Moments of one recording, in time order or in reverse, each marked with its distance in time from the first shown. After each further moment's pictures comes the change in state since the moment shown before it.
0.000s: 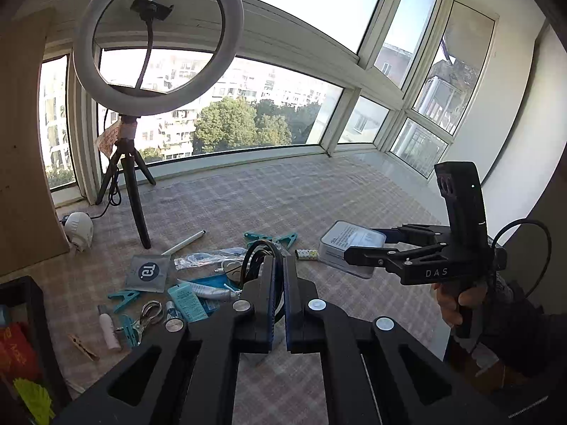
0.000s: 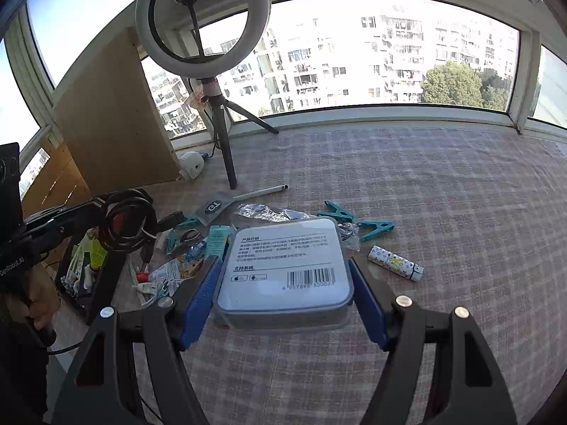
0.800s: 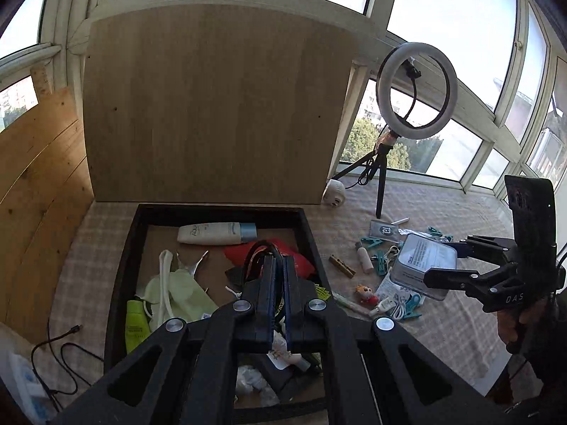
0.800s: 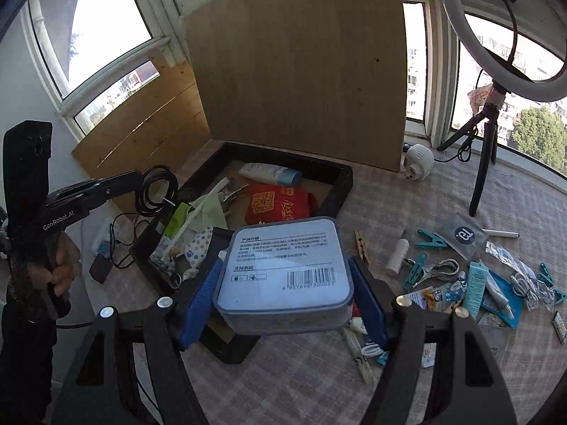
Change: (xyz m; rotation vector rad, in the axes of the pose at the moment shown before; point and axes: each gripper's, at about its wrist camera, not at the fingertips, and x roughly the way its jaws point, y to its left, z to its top) left arm -0.253 0.215 -0.109 -0.241 -0.076 0.473; right arm 0.091 0.341 -0.006 -0.313 0.101 0.293
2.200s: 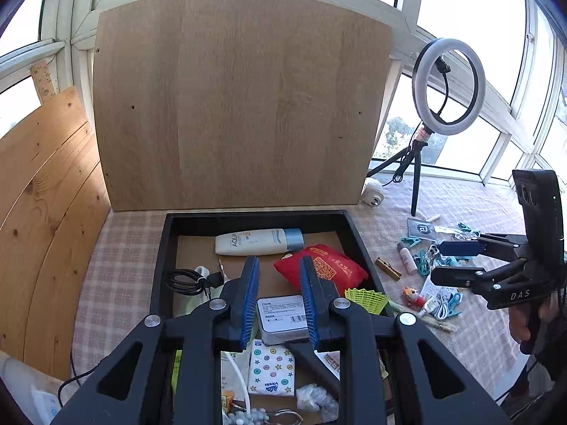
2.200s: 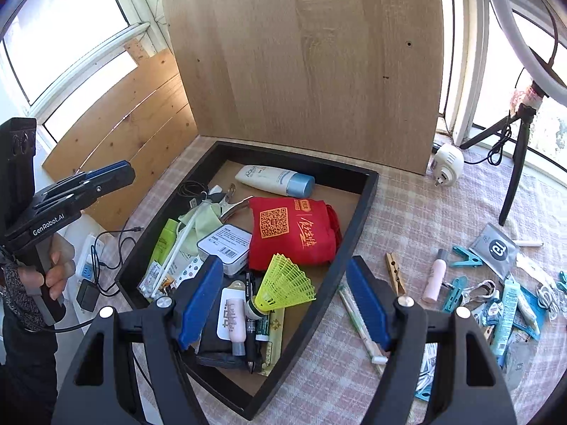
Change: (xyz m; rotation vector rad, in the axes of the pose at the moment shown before) left arm 0.027 0.046 0.019 0.031 0.028 0.046; right arm 0.052 0.003 0.024 0.080 0.042 -0.069
